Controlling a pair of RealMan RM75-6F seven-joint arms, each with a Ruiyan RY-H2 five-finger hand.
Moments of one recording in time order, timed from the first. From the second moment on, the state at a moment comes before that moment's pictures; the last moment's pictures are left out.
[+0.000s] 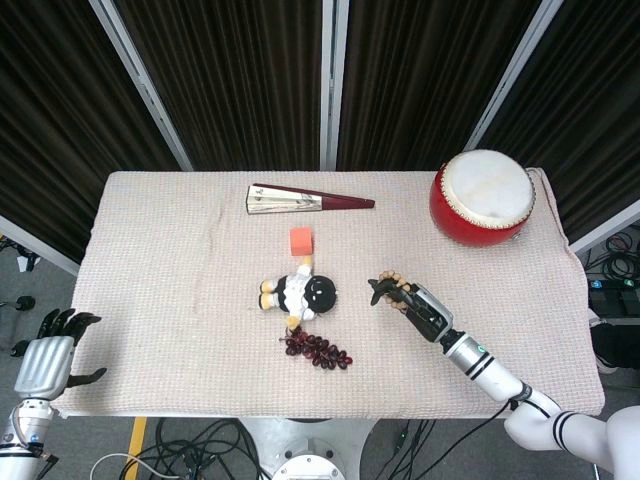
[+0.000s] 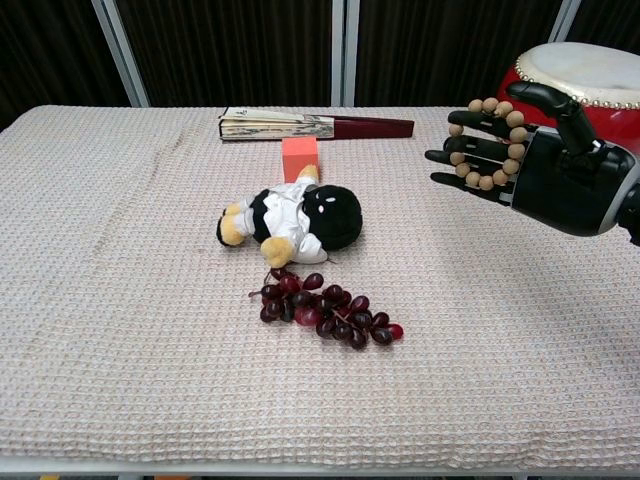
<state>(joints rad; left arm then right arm) -0.09 -1.29 -0.01 -1.43 1.43 1.36 -0.02 0.64 -1.55 -0.03 -1.13 -1.71 1.12 1.93</state>
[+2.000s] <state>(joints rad) -0.10 -1.29 0.00 -1.42 1.41 1.32 -0.03 0.79 -1.69 -0.05 -0.99 -1.66 1.07 2.23</state>
